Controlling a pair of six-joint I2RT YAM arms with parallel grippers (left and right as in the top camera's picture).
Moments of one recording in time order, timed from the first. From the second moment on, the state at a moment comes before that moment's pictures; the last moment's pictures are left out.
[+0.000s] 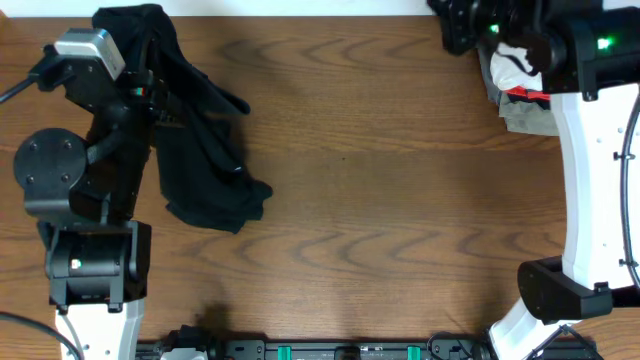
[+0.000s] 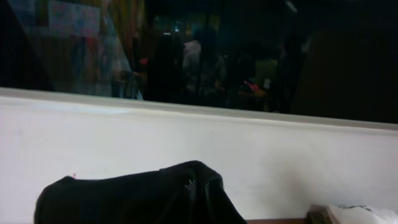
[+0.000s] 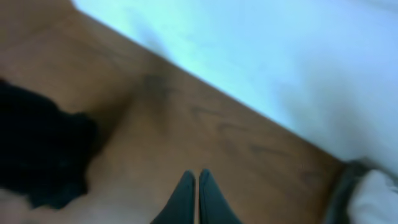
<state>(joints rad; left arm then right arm) 0.01 0.98 1.18 -0.06 0.18 -0.21 0.21 1.84 2.36 -1.15 -0.39 -0.19</state>
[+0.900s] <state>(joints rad) 0.01 1.24 1.17 0.27 0.07 -0.31 0.63 2.04 1.82 -0.81 -0.57 -0.27</state>
